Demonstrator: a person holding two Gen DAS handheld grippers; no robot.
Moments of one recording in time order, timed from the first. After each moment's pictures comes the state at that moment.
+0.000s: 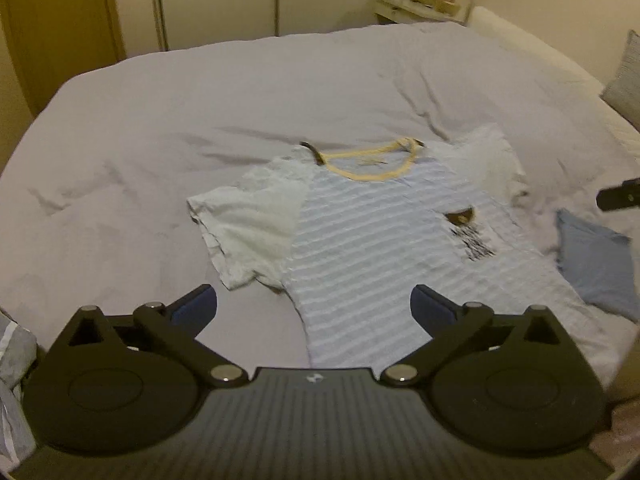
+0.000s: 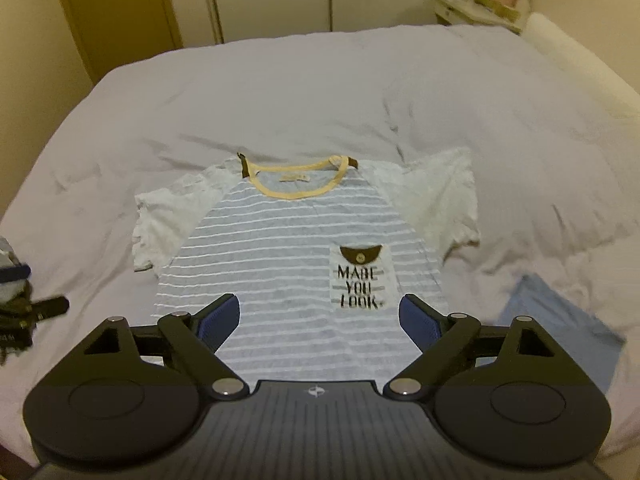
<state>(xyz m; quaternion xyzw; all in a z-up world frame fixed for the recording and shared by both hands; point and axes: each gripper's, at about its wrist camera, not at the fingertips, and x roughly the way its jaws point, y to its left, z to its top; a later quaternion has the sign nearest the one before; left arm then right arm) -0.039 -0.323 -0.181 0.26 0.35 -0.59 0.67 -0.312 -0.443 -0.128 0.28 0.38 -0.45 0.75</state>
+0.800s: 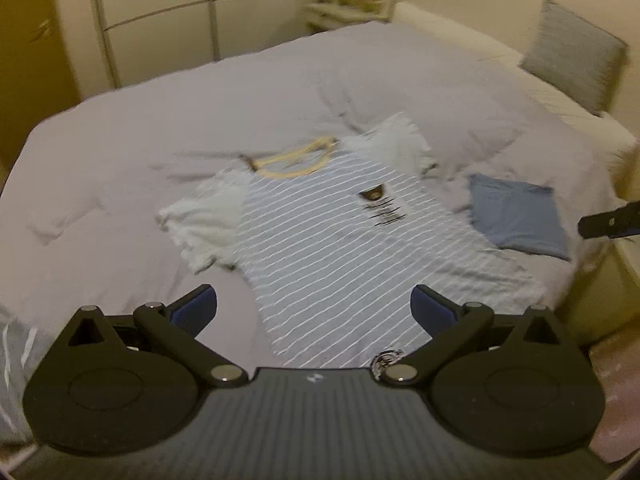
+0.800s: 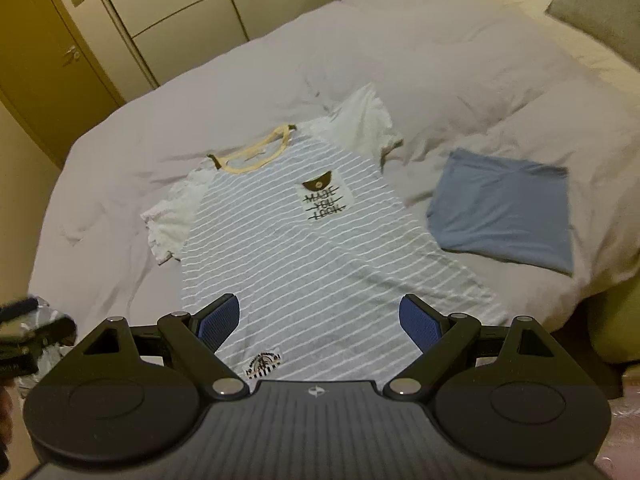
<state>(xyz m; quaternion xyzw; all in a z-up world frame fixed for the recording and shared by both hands) -0.104 -0.215 -0.082 0.29 0.29 -0.67 0.62 -0.400 -0.269 -0.081 0.38 0.31 -0.53 0.69</state>
